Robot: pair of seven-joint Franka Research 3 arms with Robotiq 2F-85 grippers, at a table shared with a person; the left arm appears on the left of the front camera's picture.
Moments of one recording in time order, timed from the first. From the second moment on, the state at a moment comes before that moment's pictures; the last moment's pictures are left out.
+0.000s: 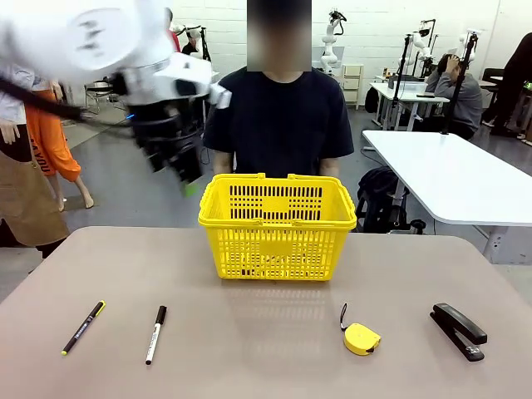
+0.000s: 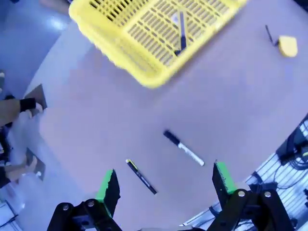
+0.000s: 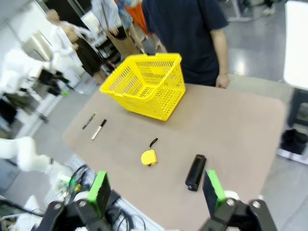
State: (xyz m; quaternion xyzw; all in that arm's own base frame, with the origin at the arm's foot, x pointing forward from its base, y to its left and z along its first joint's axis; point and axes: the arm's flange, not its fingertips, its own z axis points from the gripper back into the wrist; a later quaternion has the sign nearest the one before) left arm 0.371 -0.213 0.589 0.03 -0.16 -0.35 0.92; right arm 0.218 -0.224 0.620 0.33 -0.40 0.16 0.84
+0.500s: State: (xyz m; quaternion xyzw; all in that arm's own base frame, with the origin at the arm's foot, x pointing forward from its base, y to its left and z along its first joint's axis) left arm 0.335 -0.159 0.536 0.01 -0.18 -0.33 0.93; right arm 0.218 -0.224 0.620 0.33 -0.40 0.16 0.84
